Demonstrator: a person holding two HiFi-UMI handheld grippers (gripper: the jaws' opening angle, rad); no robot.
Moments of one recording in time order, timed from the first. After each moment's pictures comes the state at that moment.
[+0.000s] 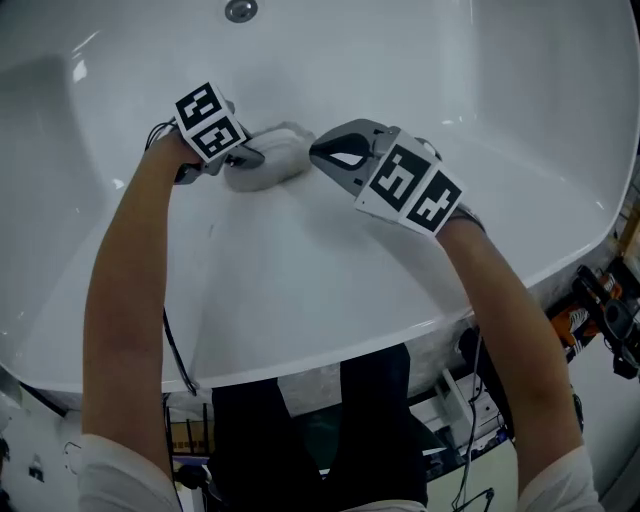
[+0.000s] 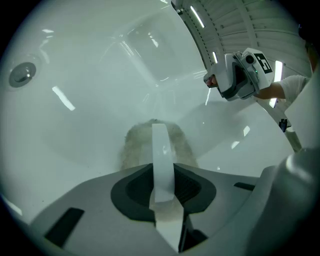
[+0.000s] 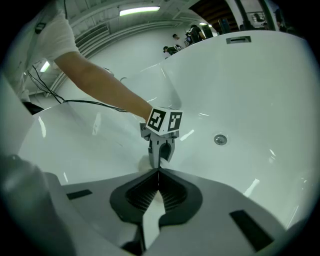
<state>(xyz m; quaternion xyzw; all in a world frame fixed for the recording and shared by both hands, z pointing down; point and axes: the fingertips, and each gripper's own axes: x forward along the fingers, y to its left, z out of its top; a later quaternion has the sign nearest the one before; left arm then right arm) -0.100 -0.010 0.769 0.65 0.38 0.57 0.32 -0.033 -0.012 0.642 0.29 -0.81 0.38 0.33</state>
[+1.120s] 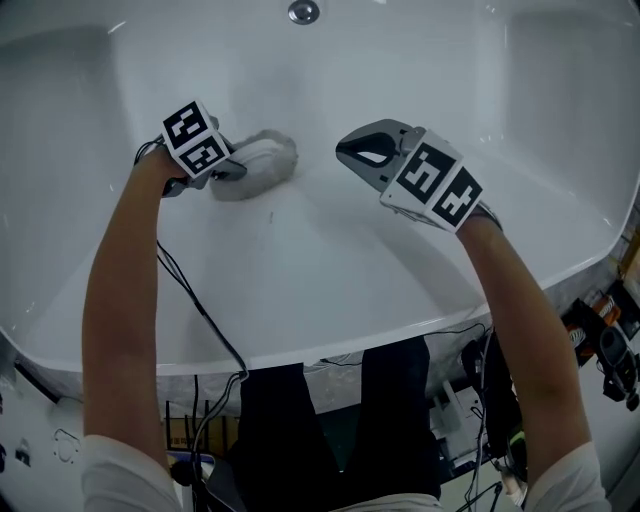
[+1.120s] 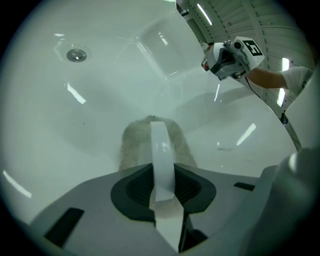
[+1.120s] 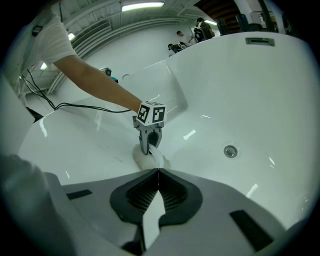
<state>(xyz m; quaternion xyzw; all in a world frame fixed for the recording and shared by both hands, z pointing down) -0.221 -0.073 0.770 0.65 0.33 0.61 0.31 -0.075 -0.055 0.643 0.28 -0.82 0.37 0.34</state>
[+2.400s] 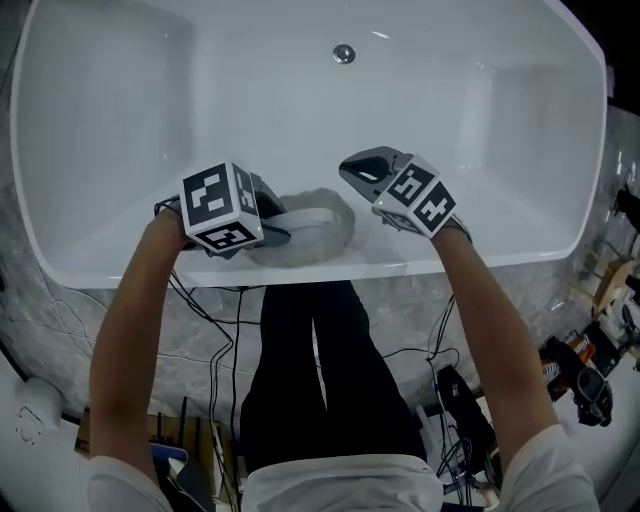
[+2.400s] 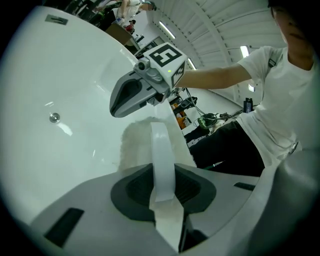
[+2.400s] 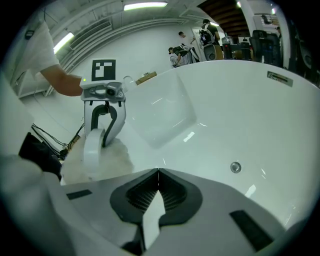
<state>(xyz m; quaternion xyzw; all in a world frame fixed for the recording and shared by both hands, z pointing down) -0.243 -0.026 0.493 0.72 0.40 0.49 0.28 -0.137 -0.076 0.546 0.28 -0.81 0.38 0.35</state>
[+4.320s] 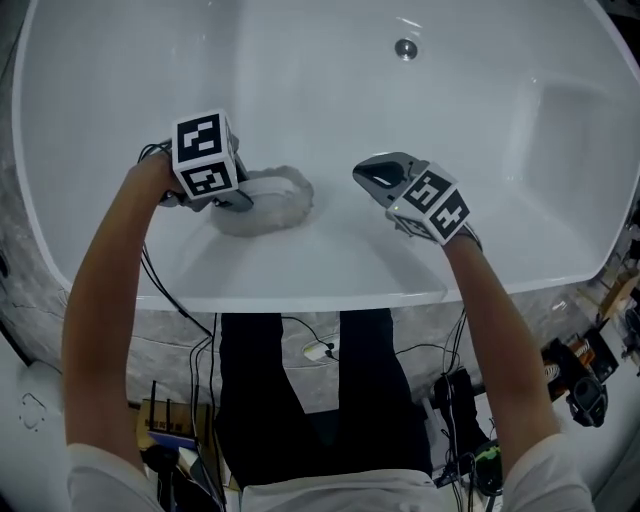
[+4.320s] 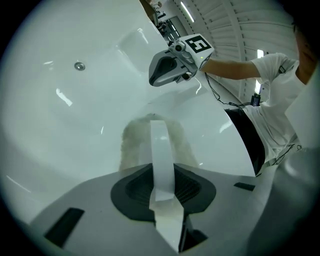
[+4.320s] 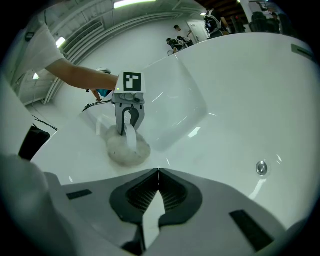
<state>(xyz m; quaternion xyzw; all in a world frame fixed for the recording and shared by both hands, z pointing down) -0.402 -0.124 0.600 0.63 0.42 0.58 0.30 -0.234 -0.110 0.603 0.27 -0.80 0.41 0.34</state>
